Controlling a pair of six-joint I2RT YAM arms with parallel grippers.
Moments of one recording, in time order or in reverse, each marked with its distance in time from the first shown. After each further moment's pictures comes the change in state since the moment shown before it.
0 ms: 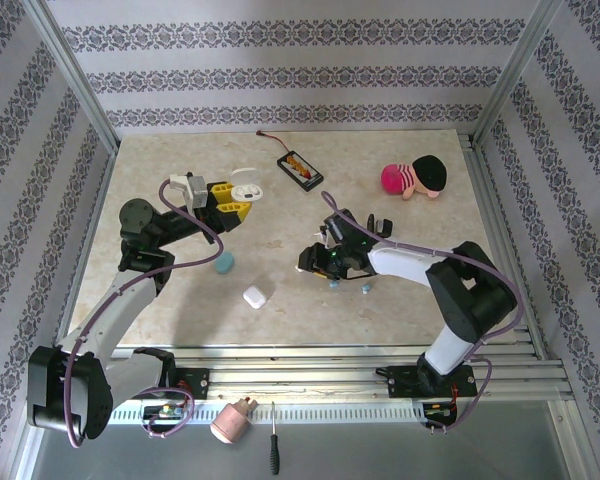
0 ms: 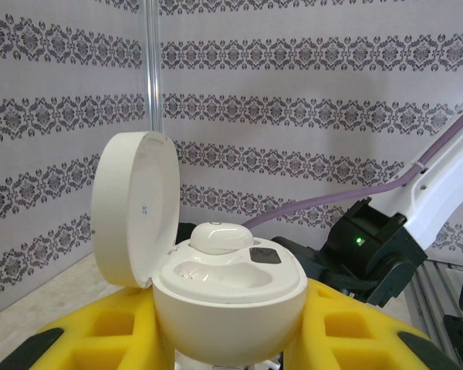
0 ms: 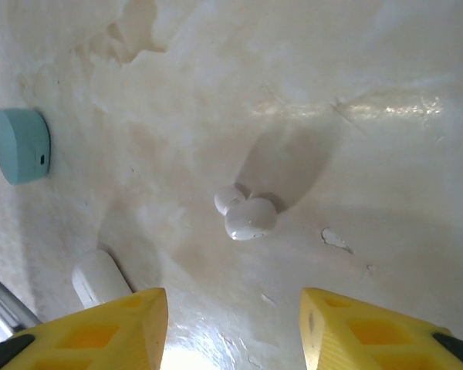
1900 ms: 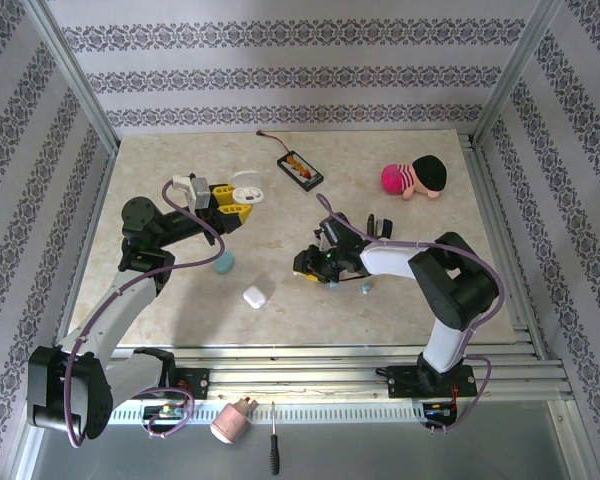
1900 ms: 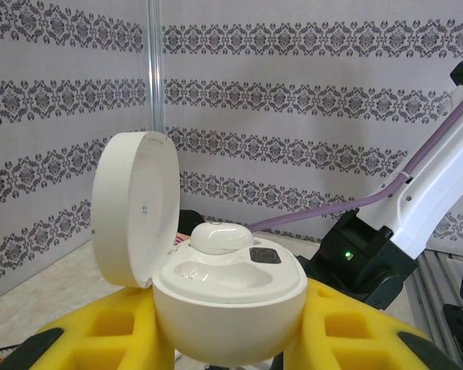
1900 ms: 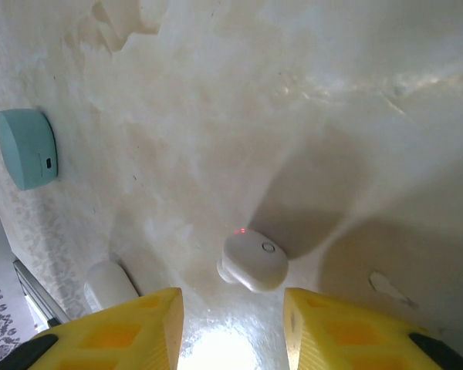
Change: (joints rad) left arm 0.000 0.000 0.000 -0.060 0.001 0.040; right arm 0.012 0.104 0.008 0.109 -0.075 0.048
